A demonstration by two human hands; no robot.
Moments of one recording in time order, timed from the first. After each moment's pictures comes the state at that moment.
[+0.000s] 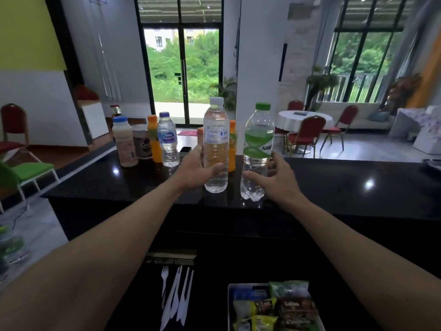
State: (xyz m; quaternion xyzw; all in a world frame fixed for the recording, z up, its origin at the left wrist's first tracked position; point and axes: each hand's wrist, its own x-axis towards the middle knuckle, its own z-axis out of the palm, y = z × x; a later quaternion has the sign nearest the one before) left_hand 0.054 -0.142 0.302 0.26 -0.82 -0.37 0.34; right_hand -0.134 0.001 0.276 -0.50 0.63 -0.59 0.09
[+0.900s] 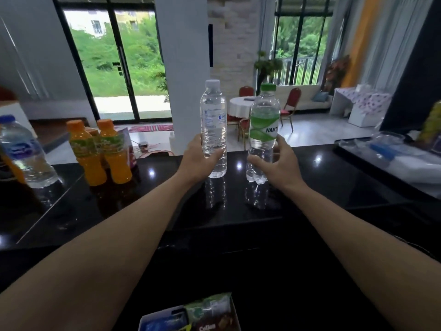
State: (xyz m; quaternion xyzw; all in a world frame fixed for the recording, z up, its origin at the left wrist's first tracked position) left_hand -0.231 -0.066 0.289 0.23 -0.82 -0.37 0.36; right_hand -0.380 0.098 0.269 -0.41 0.71 -0.57 -0.03
